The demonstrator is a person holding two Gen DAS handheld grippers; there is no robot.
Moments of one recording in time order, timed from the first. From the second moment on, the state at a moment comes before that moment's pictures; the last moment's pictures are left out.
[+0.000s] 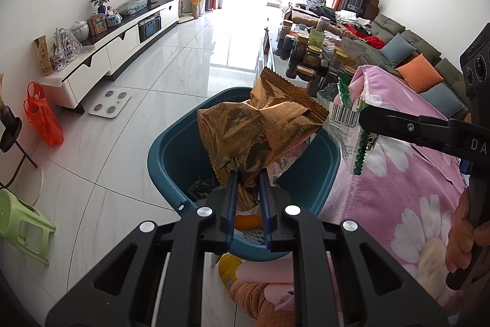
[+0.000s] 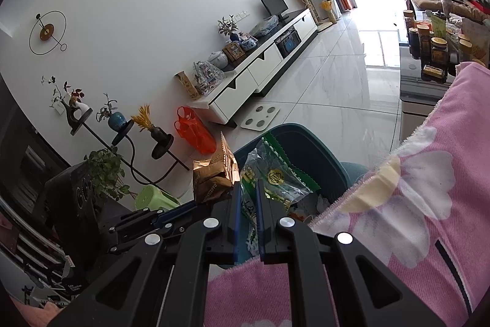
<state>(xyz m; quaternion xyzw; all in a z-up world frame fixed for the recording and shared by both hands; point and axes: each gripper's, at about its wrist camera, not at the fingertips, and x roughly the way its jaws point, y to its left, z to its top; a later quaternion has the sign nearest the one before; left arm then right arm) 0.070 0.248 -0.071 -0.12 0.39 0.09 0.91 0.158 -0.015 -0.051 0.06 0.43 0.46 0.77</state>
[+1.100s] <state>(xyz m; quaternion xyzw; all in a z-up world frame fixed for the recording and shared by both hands) 0.098 0.259 -0.105 -0.13 0.42 0.10 0.89 0.170 0.027 -0.068 0.03 0.47 0.44 0.77</state>
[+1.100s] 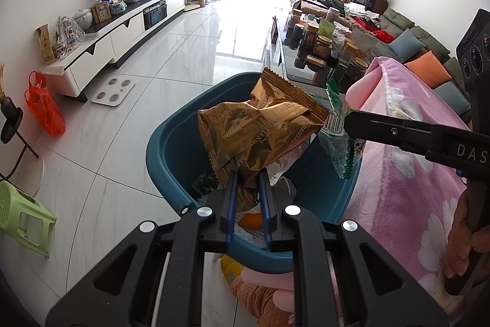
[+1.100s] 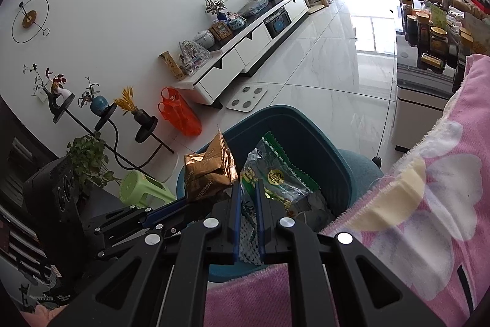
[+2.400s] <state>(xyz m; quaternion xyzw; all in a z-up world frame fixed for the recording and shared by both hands) 0.085 0.265 -0.110 -0.17 0.39 0.10 0.90 0.166 0.015 -0.069 0.03 0.47 0.41 0.78</state>
